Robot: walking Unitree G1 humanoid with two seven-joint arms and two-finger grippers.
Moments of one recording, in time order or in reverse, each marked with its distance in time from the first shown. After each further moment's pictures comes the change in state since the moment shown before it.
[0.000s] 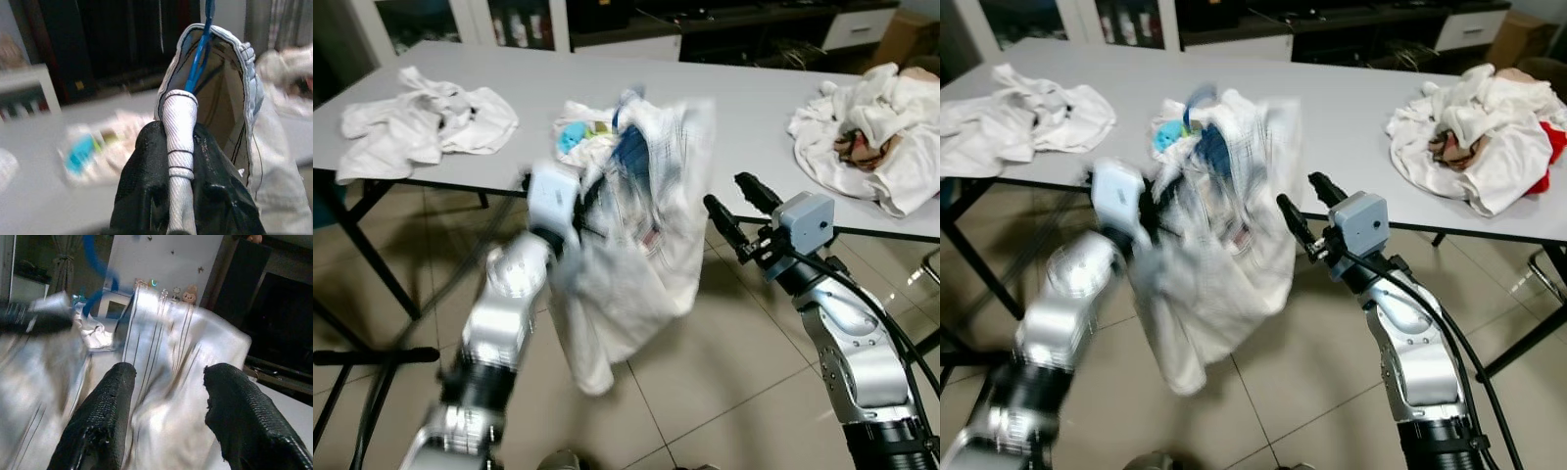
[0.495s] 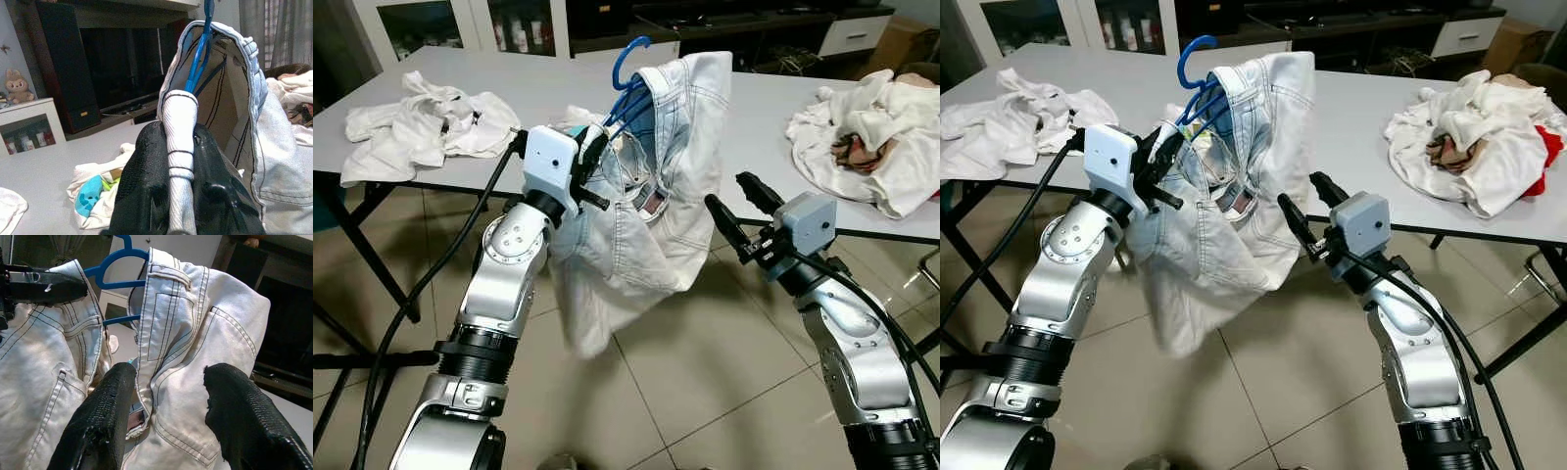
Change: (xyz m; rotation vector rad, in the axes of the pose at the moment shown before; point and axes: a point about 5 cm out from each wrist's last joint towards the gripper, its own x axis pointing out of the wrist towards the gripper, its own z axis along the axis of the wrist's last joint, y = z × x) left arm 0.010 0.006 0.014 0.020 -0.054 0.002; right arm -0.001 0.000 0.001 -0.003 -0.003 -0.004
